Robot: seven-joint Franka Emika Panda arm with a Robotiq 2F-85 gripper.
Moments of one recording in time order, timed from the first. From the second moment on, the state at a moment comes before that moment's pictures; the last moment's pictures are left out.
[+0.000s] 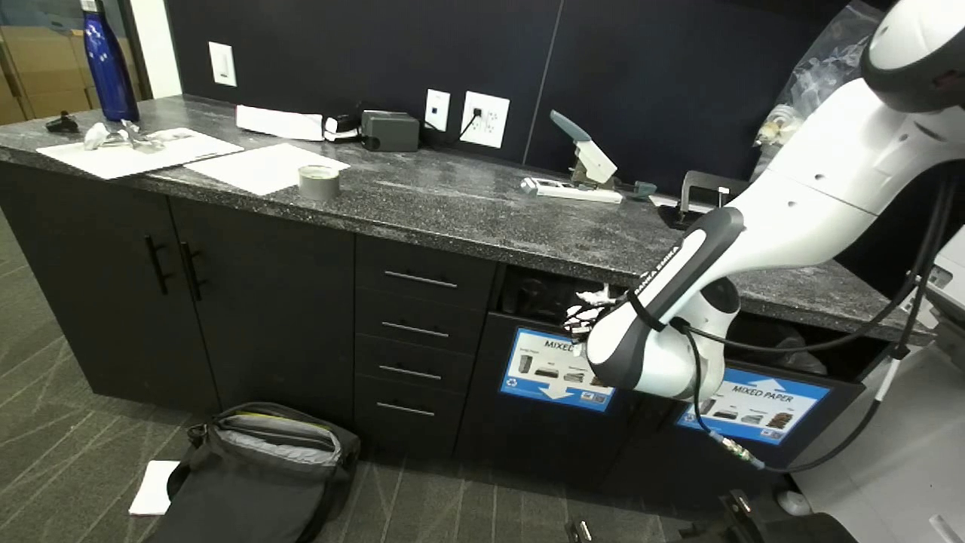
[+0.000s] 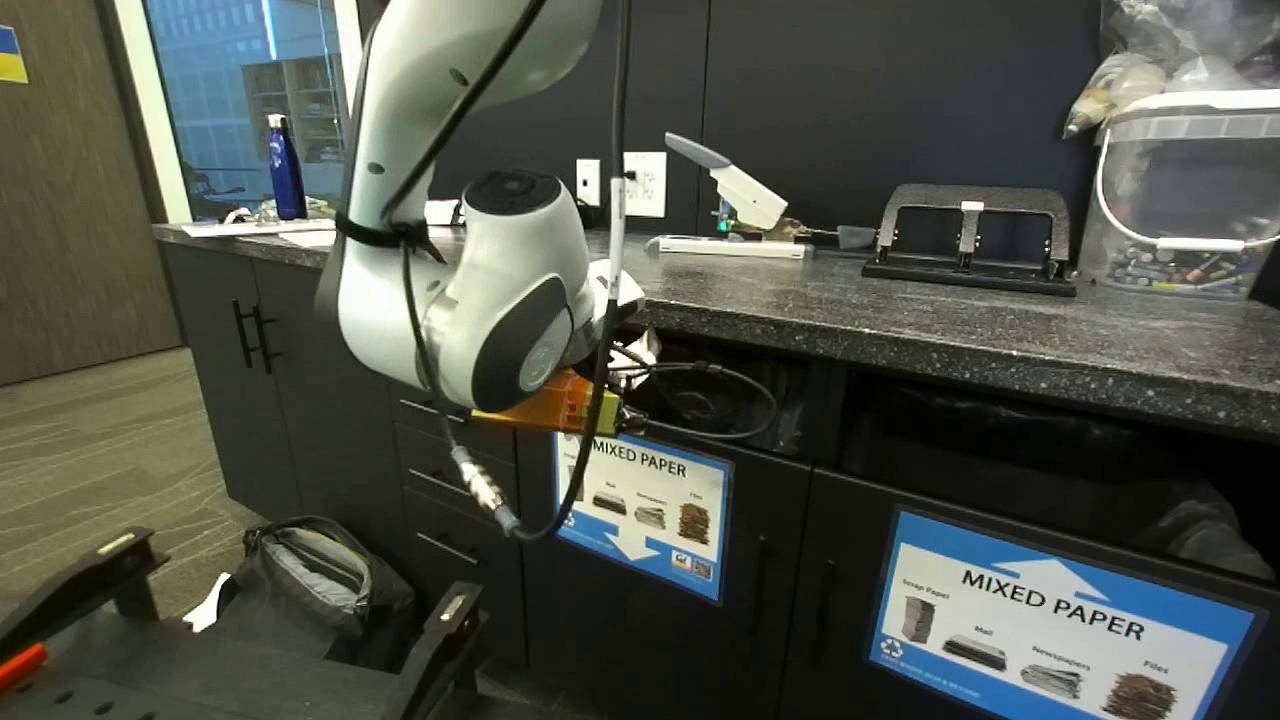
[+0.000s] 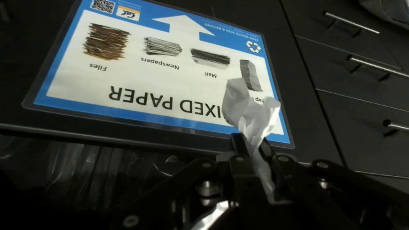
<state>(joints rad) -0.35 0.81 0.22 -2.35 -0.08 3.79 -0.23</state>
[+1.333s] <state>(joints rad) -0.15 1.04 0.00 -1.92 -0.12 3.77 -0.10</state>
